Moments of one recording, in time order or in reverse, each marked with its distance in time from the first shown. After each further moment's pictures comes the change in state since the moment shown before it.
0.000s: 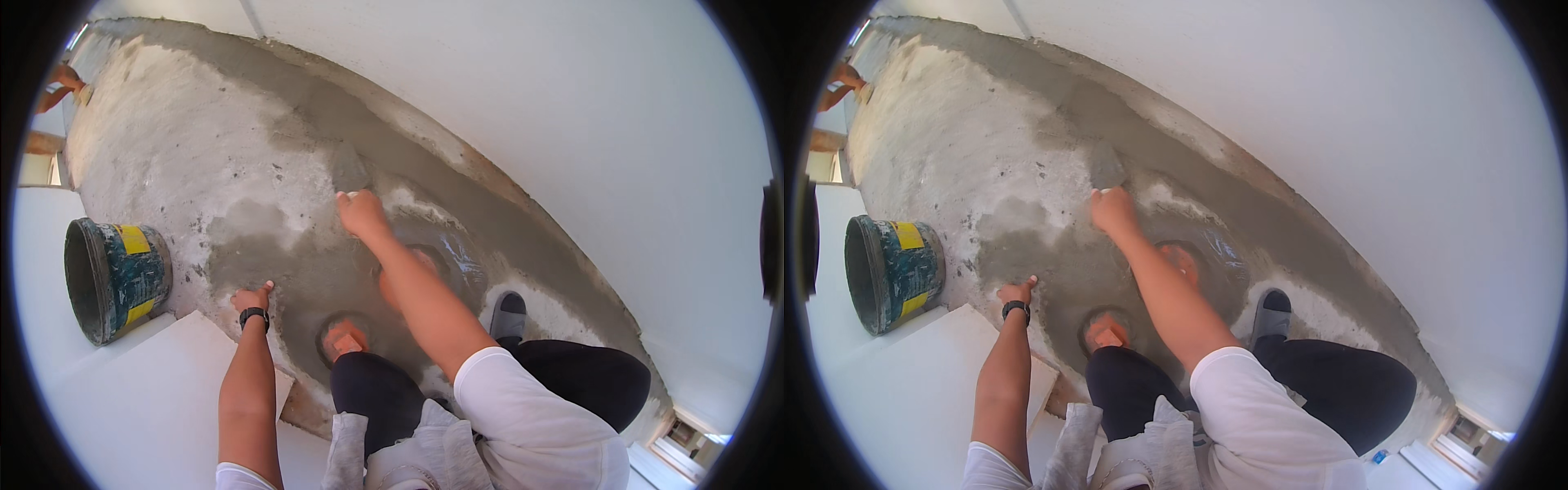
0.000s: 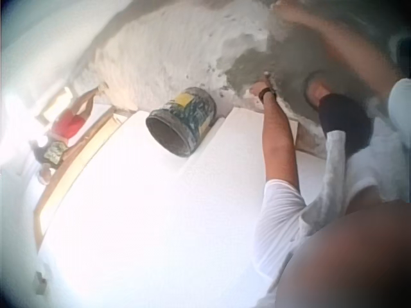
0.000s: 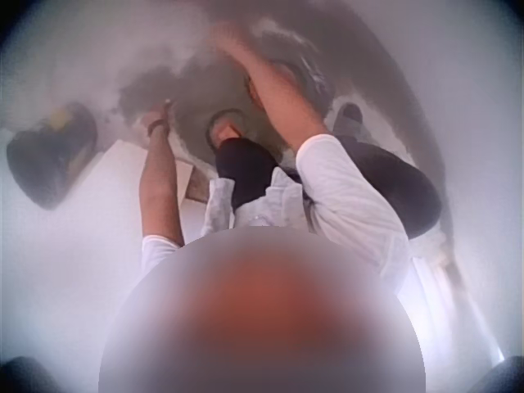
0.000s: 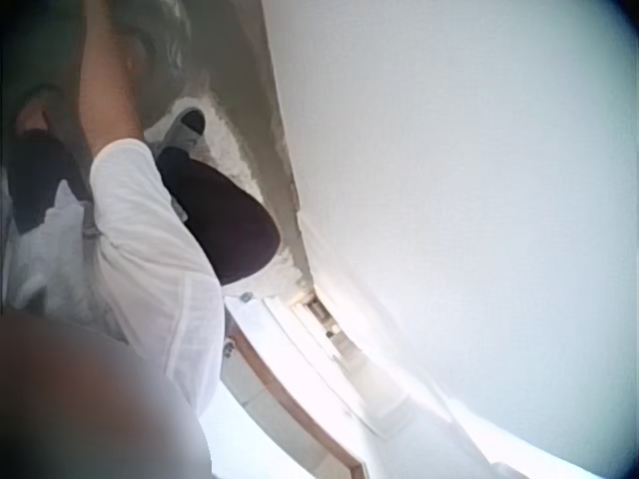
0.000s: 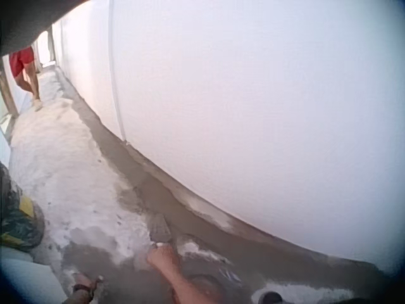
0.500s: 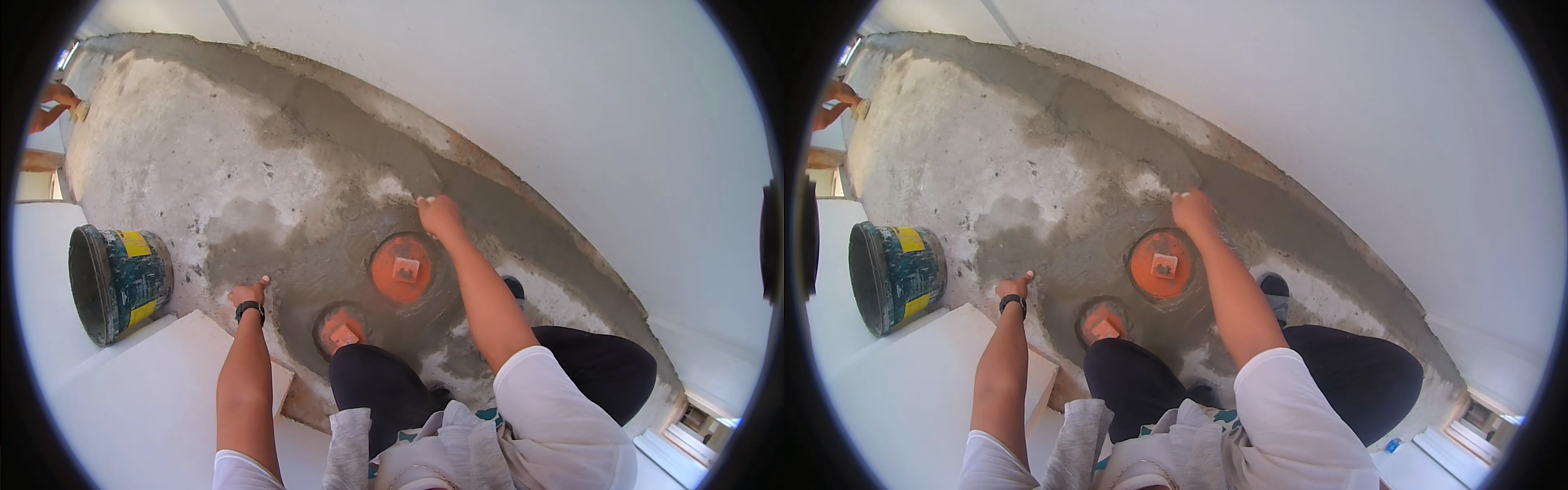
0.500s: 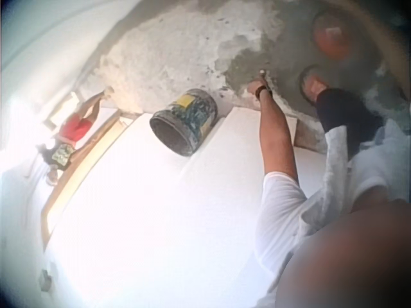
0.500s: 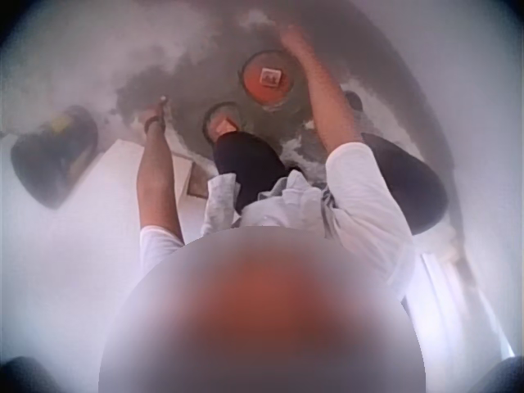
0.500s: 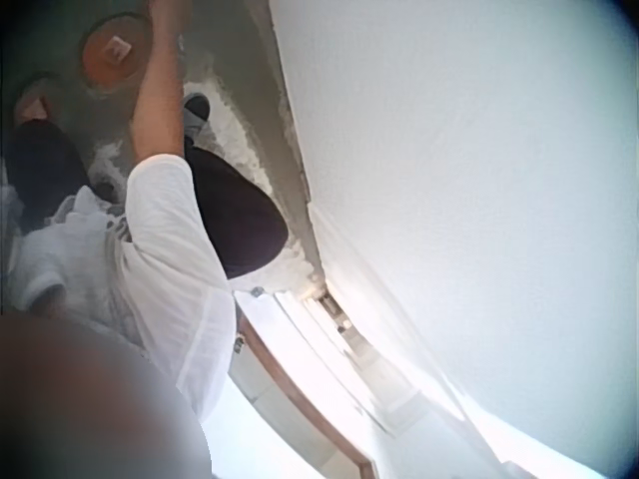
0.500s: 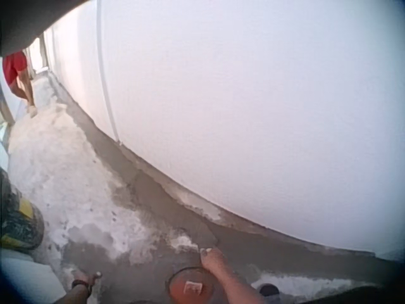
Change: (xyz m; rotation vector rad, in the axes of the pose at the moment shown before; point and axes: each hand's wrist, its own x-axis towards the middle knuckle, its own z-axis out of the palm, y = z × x) left_hand 0.015 -0.008 0.008 0.102 0.035 0.083; right_hand -0.006 0.159 -0.096 -0.323 0.269 0.093
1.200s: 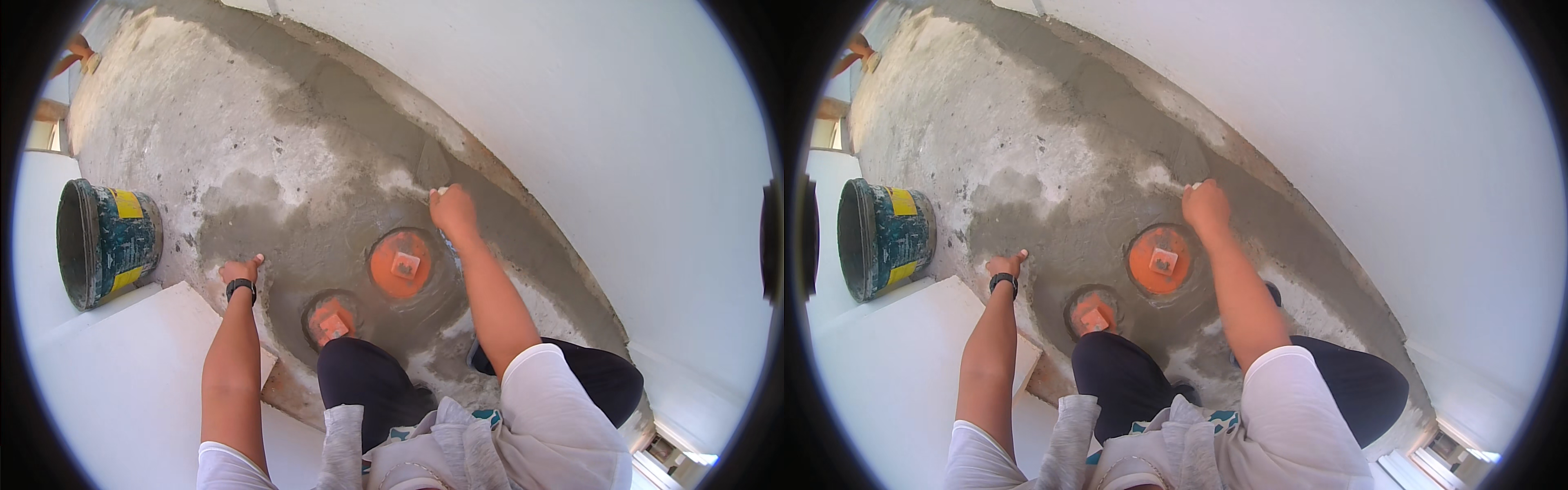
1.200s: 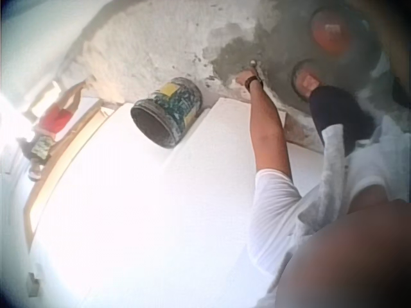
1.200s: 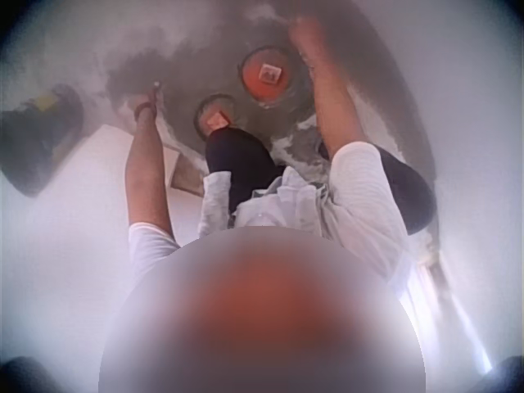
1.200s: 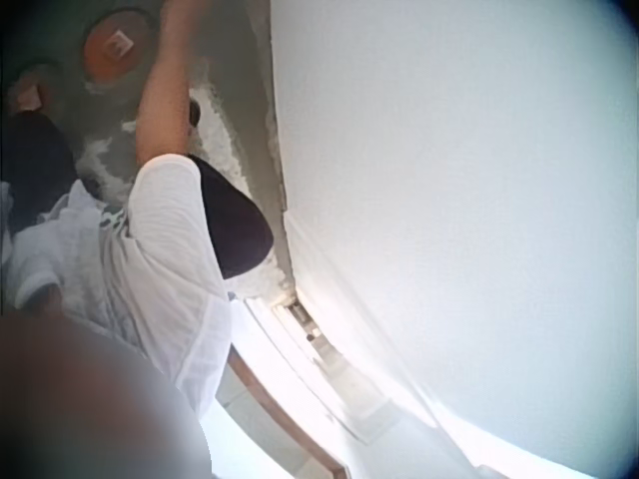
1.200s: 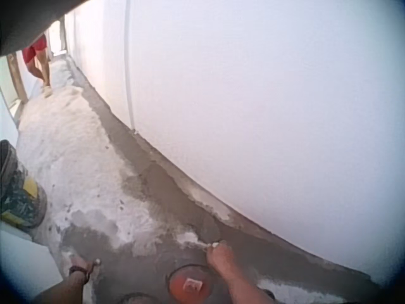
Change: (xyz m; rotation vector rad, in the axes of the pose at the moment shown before) left_hand -0.013 0.009 -0.007 -0.109 -0.007 -0.095; right_hand -0.015 -0.041 -0.061 -0.159 -0.162 -0.003
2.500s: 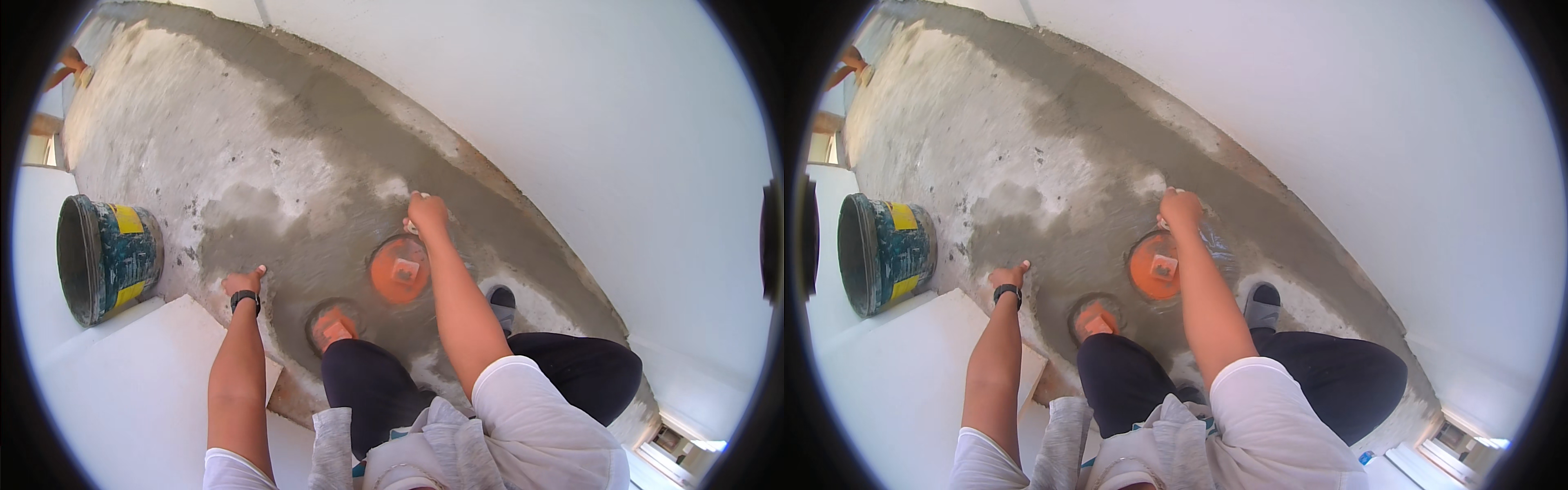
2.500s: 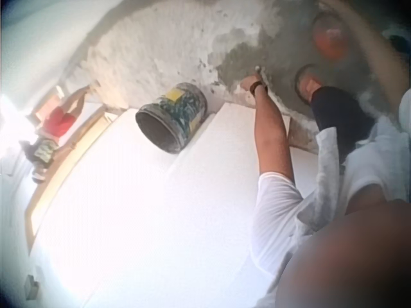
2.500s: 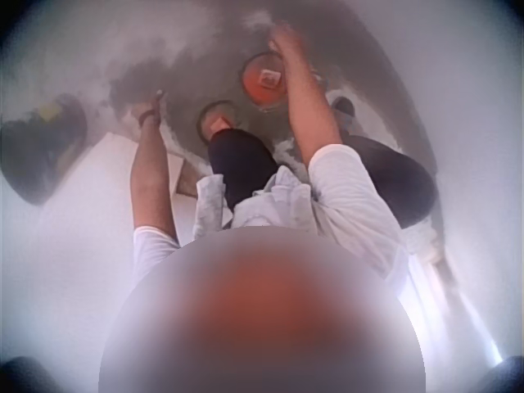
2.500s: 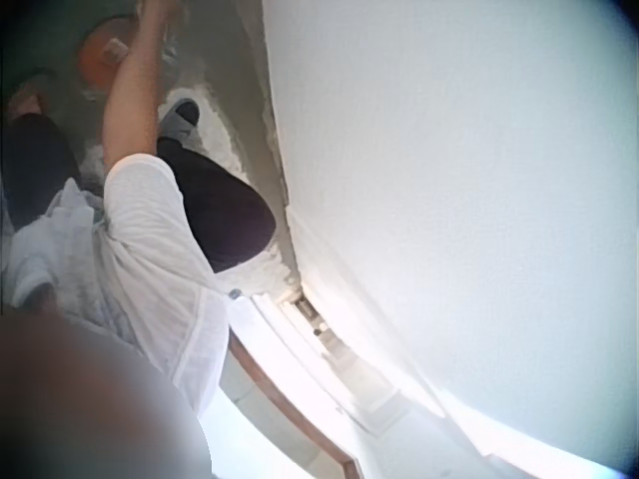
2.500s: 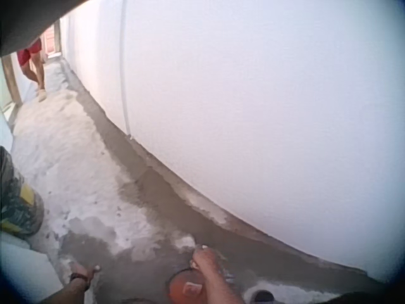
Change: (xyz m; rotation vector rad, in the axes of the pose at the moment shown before) left_hand -0.004 0.004 -0.009 0.003 -0.045 -0.011; right_hand 0.006 -0.037 0.037 0.806 -0.087 0.344
